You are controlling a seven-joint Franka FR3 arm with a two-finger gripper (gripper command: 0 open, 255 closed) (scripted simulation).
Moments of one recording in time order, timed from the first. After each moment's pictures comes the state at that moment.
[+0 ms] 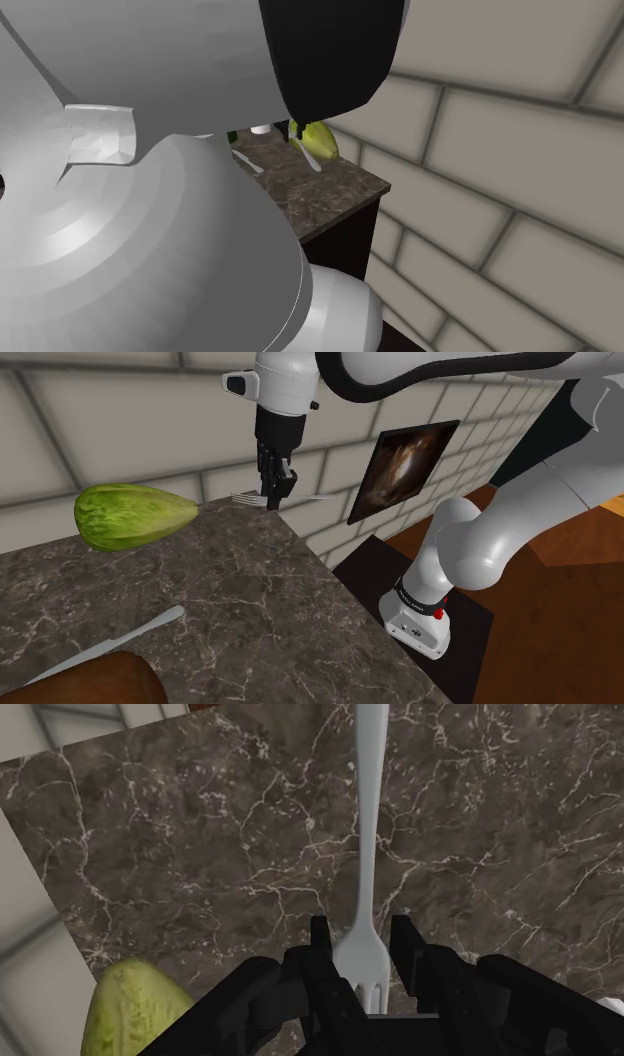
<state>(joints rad) 0.44 -0.43 0.23 -2.24 0.14 1.85 -0.53</state>
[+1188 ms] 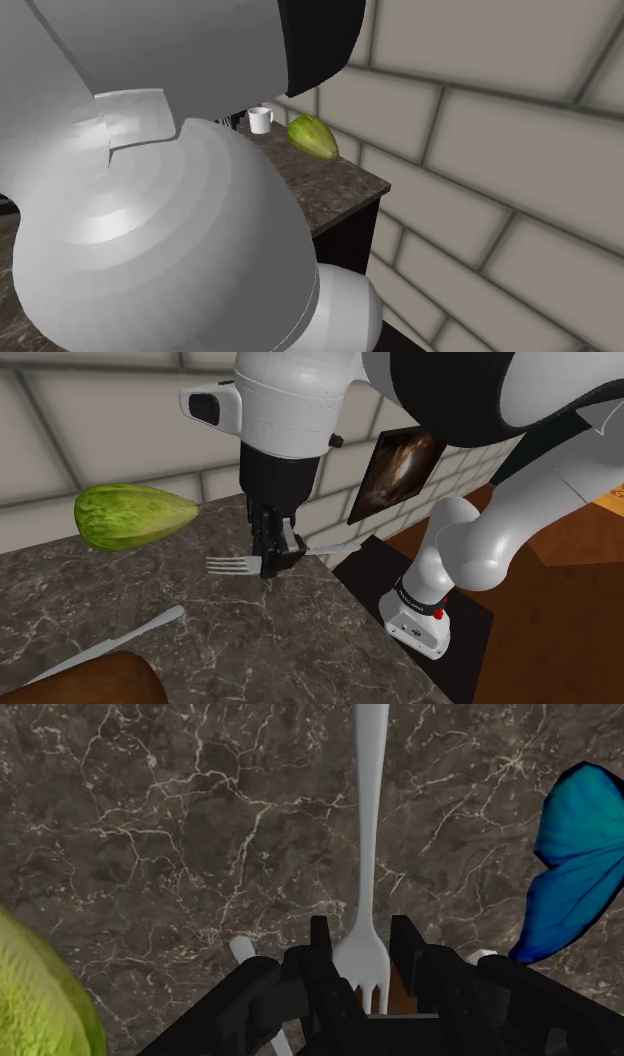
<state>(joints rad) 0.54 -0.40 0.47 -2.13 0.21 1.80 -0.21</state>
